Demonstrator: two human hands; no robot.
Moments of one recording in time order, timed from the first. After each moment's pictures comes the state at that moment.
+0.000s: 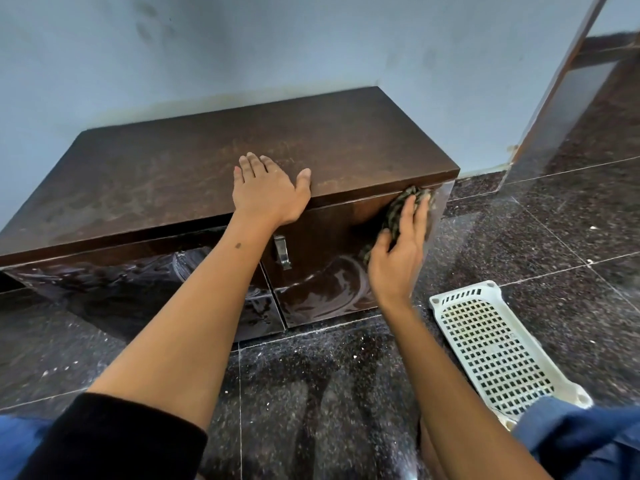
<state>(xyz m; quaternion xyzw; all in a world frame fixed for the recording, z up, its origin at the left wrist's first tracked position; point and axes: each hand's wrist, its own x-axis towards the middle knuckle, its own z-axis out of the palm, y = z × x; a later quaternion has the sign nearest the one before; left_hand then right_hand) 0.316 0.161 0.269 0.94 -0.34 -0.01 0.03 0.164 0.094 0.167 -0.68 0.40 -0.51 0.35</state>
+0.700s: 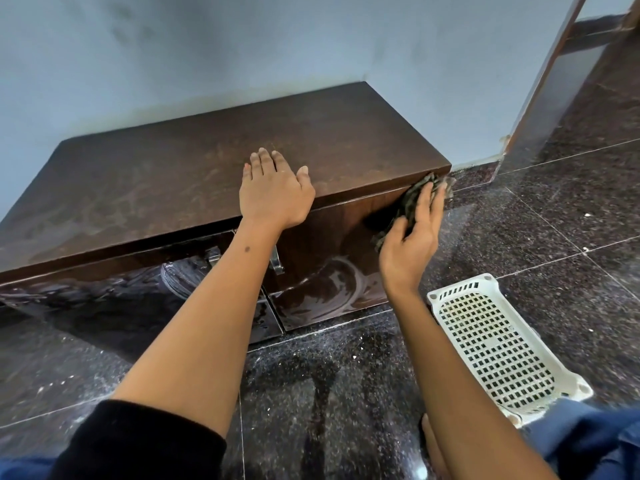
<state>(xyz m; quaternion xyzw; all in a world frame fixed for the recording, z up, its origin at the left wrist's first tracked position) 0.308 0.138 0.262 0.92 -0.39 0.02 0.06 0.161 0.069 0.174 -0.61 0.42 -0.57 0.34</state>
